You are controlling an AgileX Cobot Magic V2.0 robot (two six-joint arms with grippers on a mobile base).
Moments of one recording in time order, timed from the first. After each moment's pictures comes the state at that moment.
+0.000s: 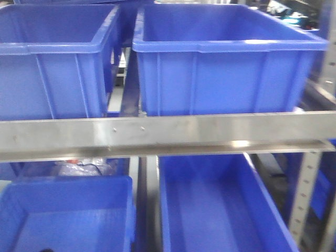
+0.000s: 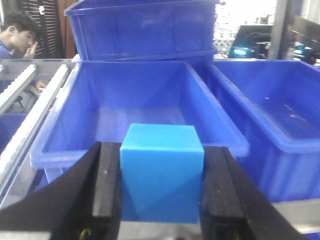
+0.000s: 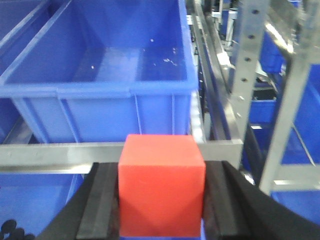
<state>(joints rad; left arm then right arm) -0.12 0.34 -0.43 0.07 0.14 -0.12 0.09 0.30 -0.48 0.04 0.42 0.06</state>
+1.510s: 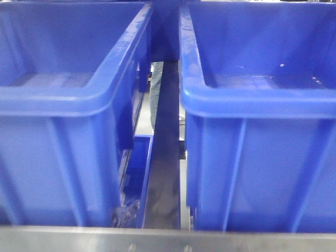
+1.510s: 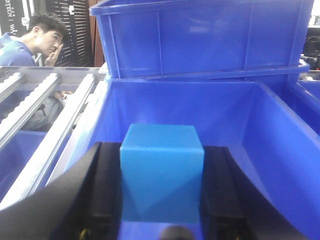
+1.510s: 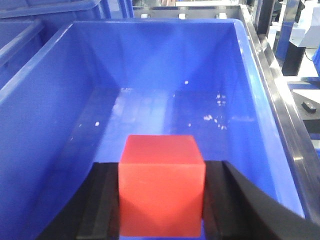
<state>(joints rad) -0.12 0.34 -0.43 0.07 0.14 -0.12 0.09 0.30 -0.48 0.04 0.42 0.06</state>
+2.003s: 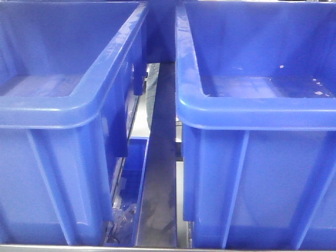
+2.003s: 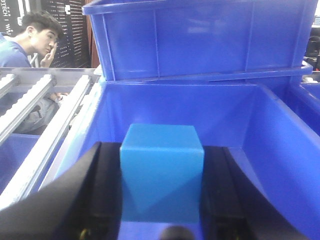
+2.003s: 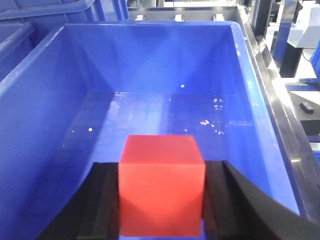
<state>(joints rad) -0.12 0.34 -0.43 0.07 0.14 -0.12 0.09 0.30 -0.48 0.04 0.42 0.06</state>
